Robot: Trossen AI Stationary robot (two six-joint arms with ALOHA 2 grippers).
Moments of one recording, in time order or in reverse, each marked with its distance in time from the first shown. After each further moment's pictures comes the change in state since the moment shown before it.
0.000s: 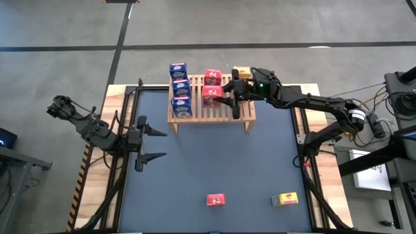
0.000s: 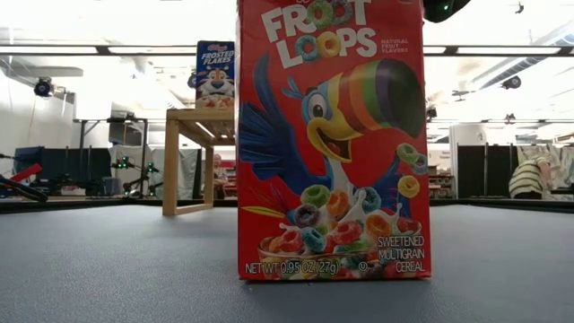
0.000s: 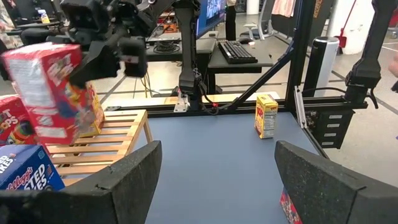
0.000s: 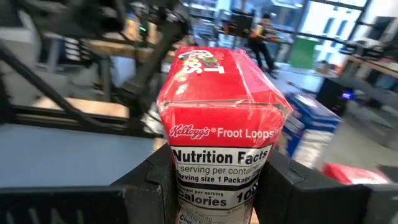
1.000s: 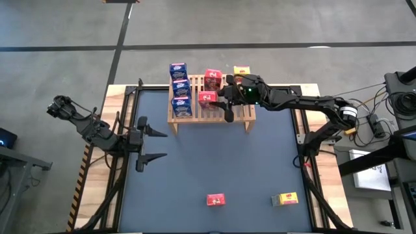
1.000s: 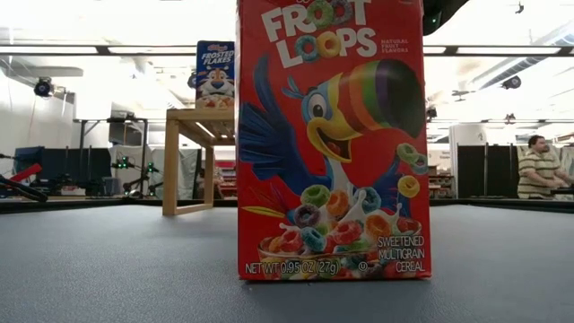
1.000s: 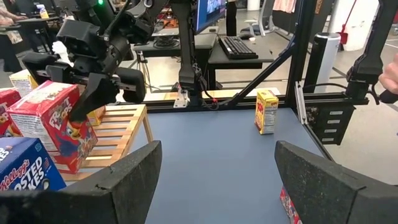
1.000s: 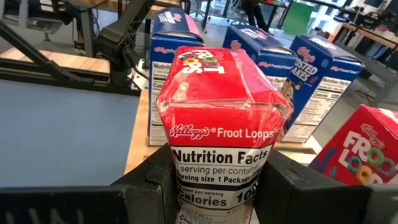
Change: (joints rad) left arm 0.000 0.002 -0.010 -0.008 0.000 -0.014; right arm 0.022 0.095 -0.002 -0.057 0.114 -0.080
